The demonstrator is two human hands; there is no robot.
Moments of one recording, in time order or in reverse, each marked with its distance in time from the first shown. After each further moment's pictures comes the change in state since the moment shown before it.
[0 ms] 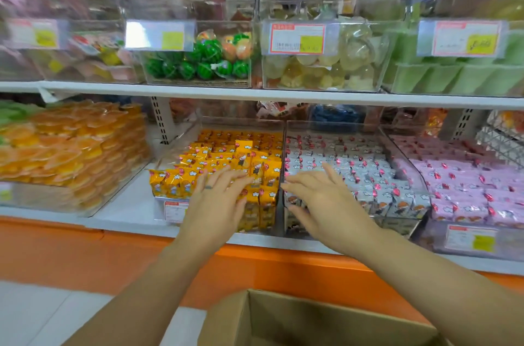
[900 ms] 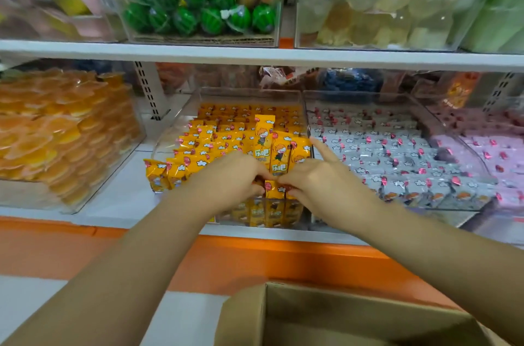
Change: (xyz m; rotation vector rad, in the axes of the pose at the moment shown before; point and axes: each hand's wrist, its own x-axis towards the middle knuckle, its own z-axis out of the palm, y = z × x) left_hand 0.066 -0.029 -0.004 -0.131 -0.737 0.077; right_hand 0.060 -0.007 0.049 -0.103 -0.053 -0.114
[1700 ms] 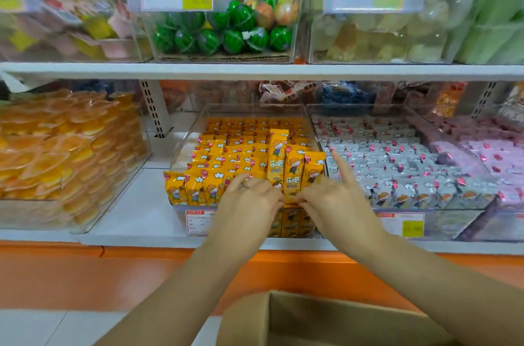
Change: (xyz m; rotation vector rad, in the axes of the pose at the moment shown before) left_hand -0.021 -0.008 0.052 0.116 0.546 0.141; right_hand -0.010 -0.031 0.009 -0.102 0.160 0.190
